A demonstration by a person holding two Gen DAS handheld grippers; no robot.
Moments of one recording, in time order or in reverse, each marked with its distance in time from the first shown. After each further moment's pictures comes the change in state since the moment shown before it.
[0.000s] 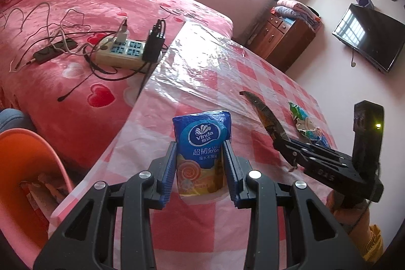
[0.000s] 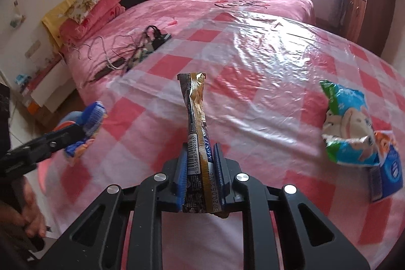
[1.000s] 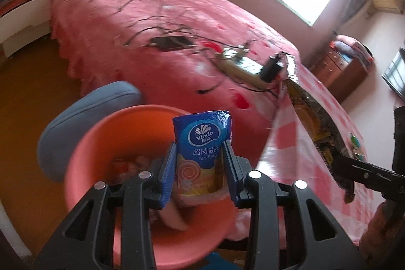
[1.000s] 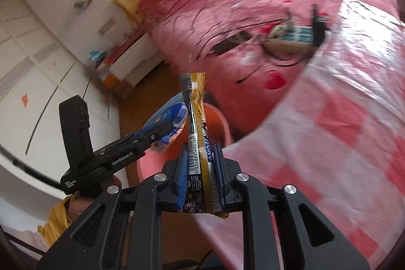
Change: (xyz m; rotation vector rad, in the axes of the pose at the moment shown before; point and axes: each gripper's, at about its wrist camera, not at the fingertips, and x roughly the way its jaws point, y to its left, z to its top) left arm -0.101 0.168 -0.033 -0.228 -0.088 0.289; right arm 0.033 0.212 0.016 -0.138 0.186 0.460
